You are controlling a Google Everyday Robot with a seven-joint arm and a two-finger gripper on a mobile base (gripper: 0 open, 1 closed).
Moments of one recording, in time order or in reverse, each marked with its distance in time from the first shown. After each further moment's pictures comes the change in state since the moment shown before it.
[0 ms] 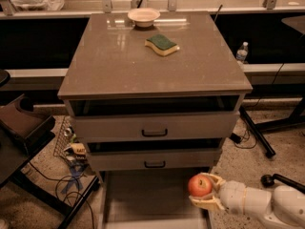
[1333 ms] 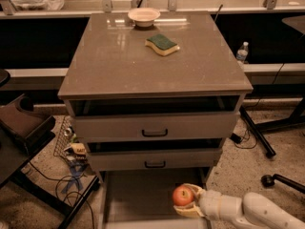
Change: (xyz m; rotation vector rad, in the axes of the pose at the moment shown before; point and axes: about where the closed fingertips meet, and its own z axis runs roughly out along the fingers) arm 0.090 0.009 0.080 -0.063 0.020 -0.017
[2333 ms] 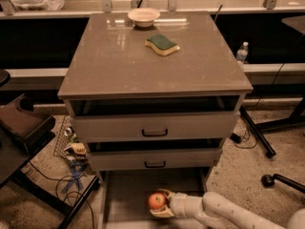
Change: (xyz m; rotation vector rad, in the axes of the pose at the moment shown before) arm 0.105 -0.012 0.158 -0.098 -0.013 -0.110
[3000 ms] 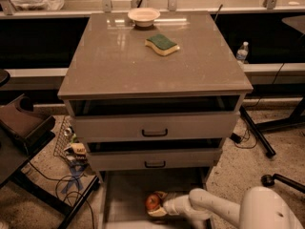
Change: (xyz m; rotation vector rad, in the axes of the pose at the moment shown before) arm 0.094 -0.027 0.069 -0.030 0.163 0.038
